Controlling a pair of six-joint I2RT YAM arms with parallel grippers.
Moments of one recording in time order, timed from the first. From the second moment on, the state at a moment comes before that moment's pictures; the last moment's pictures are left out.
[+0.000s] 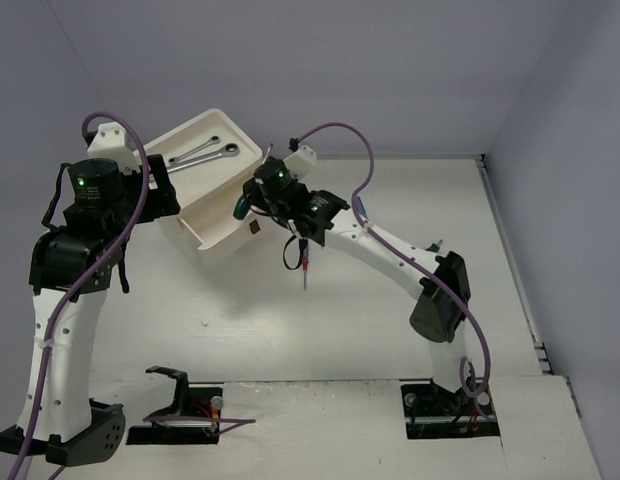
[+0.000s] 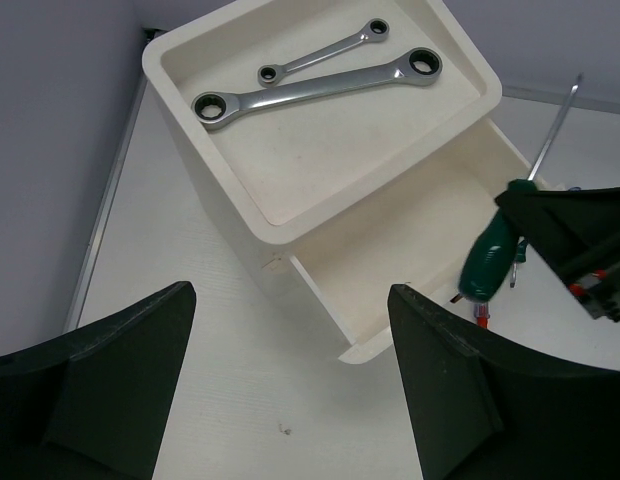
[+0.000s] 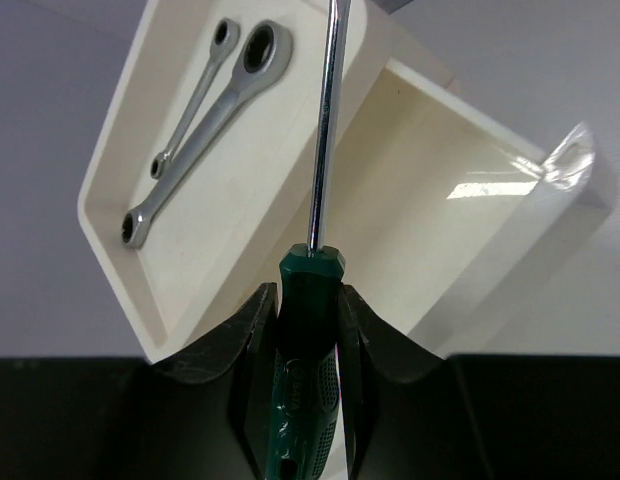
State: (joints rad) left arm -0.19 1.08 1.68 -0.99 -0.23 -0.20; right arm 0.91 1.93 1.88 -0.37 0.46 1.07
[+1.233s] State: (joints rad) left arm -0.20 1.09 1.71 -0.99 -0.21 -0.21; right arm 0.09 1.36 1.01 -0.46 0.42 0.70
